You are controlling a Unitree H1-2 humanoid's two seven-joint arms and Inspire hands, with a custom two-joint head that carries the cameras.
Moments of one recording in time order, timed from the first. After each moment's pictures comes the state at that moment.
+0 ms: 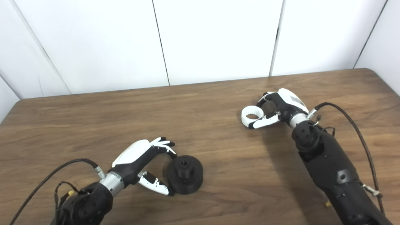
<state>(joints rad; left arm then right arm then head) -0.17 0.29 -0.35 -0.30 0.68 0.27 -0.49 -0.50 -0.45 0.21 0.26 -0.54 0.30 0.16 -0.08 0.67</state>
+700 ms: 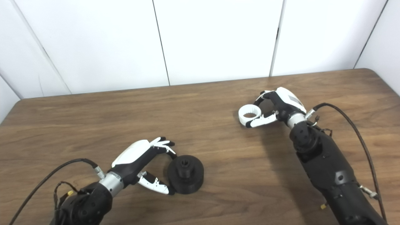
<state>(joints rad) -0.17 0.29 -0.35 -0.31 0.68 0.28 -0.49 -0.49 -0.43 0.20 0.25 -0.52 0.29 0.15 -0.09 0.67</state>
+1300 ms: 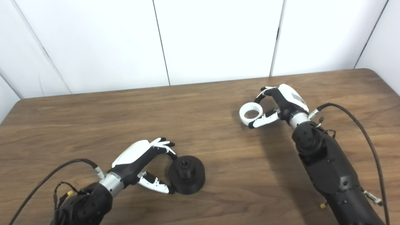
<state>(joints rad) -0.17 0.29 -0.35 -0.31 0.67 0.28 -0.49 -0.46 -0.43 0.16 0.13 -0.51 0.30 0.14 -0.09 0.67</state>
